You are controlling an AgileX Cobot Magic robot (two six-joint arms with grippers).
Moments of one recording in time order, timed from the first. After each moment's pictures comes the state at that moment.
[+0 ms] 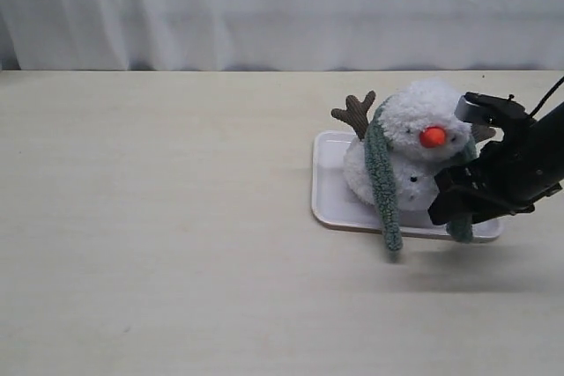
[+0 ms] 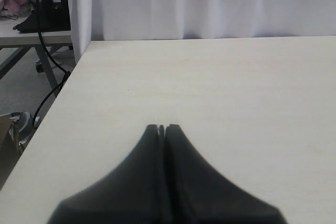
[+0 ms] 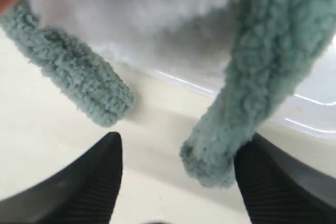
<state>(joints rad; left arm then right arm) 0.02 0.00 0.00 -0.01 0.34 0.05 -0.06 1.75 -0.99 0.51 0.82 -0.57</state>
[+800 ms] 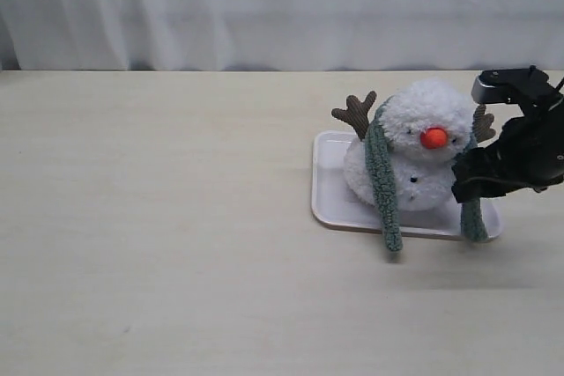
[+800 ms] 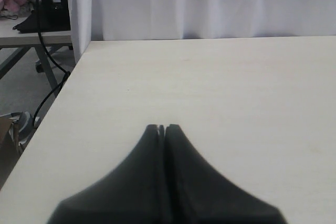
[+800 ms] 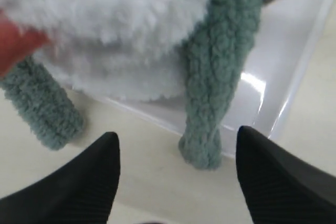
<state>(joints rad) 0.02 0.00 0.00 -0.01 0.34 0.05 -0.03 1.65 -0.99 0.31 0.69 -0.48</state>
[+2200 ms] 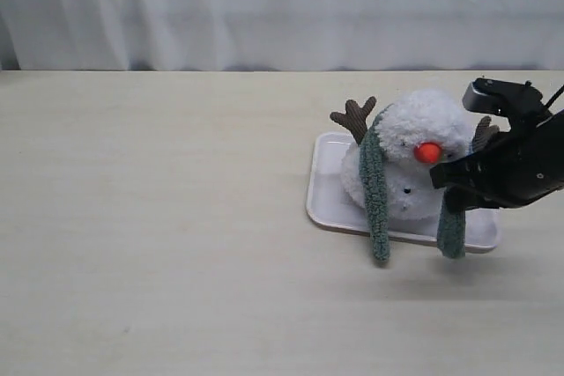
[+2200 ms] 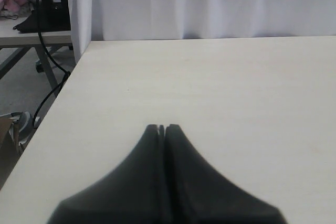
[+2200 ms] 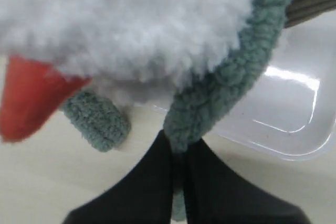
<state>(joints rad) 0.02 0.00 0.00 -0.01 0.34 0.05 0.01 1.60 -0.88 0.49 0.63 -0.46</state>
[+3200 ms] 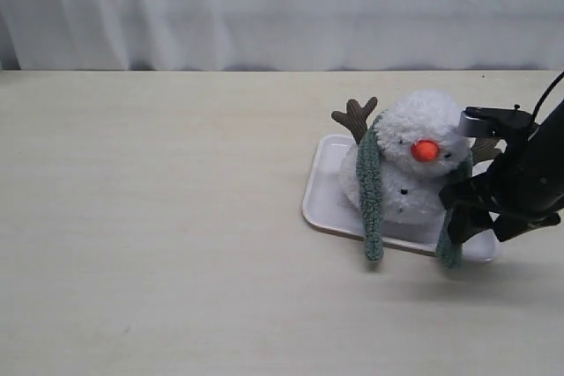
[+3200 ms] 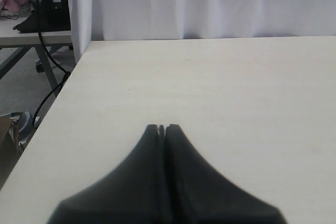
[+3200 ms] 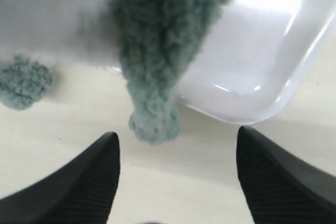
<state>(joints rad) 0.02 0.00 0.00 -0.01 0.34 0.05 0.01 1.71 -0.98 0.23 0.85 -0.24</state>
